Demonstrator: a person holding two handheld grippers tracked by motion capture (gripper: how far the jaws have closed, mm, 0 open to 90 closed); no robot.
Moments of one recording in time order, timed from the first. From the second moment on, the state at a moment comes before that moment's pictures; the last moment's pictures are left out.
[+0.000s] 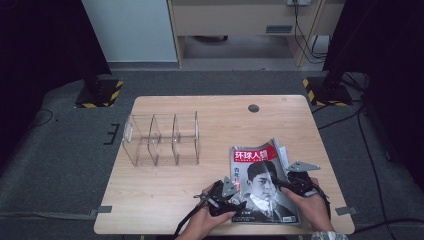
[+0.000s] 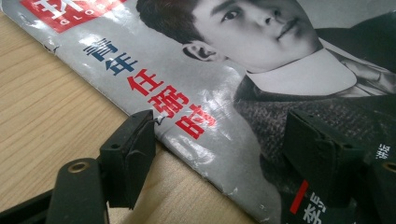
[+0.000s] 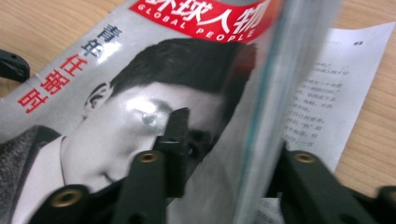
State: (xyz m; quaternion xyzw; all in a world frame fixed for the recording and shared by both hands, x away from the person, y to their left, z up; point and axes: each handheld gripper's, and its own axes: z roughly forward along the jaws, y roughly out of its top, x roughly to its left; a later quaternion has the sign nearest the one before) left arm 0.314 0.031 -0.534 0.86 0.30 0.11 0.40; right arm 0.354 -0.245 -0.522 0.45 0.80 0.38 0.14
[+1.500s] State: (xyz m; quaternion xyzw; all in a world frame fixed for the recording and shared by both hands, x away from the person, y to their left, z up) left arm 0.336 0.042 -0.536 0.84 0.33 0.04 0.43; right arm 0.345 -0.252 -0.497 0.41 0.74 0.53 0.11
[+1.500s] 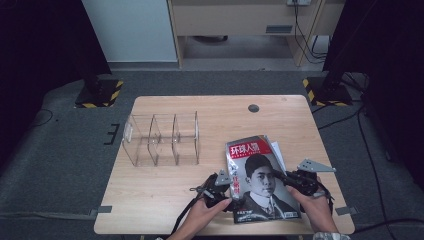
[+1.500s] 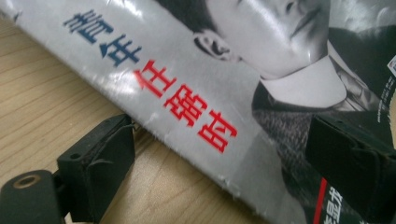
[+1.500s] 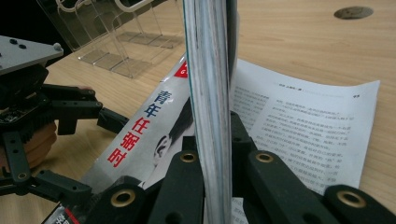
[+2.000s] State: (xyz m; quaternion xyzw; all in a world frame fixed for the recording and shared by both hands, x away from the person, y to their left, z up) left arm 0.337 0.044 -0.535 0.84 0.34 0.06 0.42; right arm 0.352 -0.245 -0.515 0.43 0.76 0.47 0.10
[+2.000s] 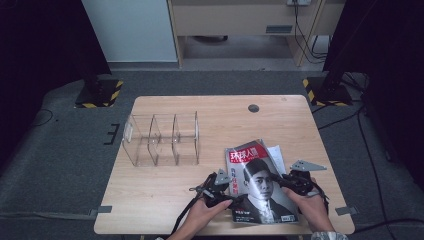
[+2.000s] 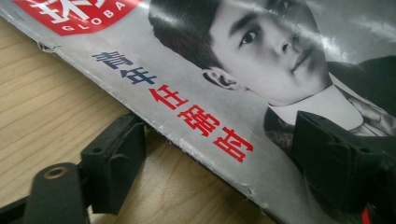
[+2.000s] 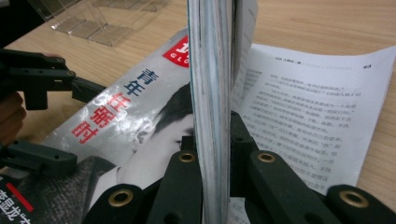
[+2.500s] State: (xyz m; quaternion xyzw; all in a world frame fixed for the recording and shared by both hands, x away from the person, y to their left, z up) left arm 0.333 0.042 -0.534 0.85 0.33 0.09 0.41; right arm 0.357 -0.248 -0.526 0.50 0.78 0.34 0.17
